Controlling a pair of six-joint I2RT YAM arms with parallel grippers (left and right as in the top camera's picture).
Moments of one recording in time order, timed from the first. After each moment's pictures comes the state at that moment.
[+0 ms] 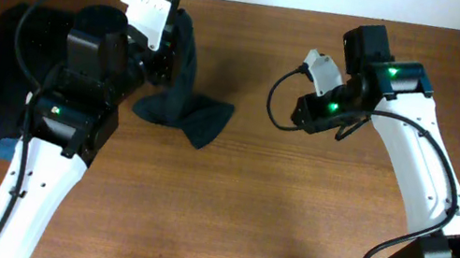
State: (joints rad) left arm -0.25 1.33 1.34 -0.35 0.13 0.02; right arm 0.19 1.78 1.65 -1.17 -0.39 -0.27
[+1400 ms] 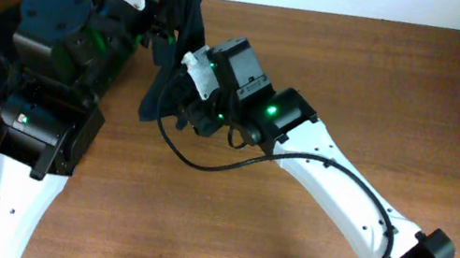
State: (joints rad) left arm -0.31 1.31 1.58 -0.23 0.01 0.02; right arm 0.69 1.79 1.65 -0.70 -0.16 -0.04
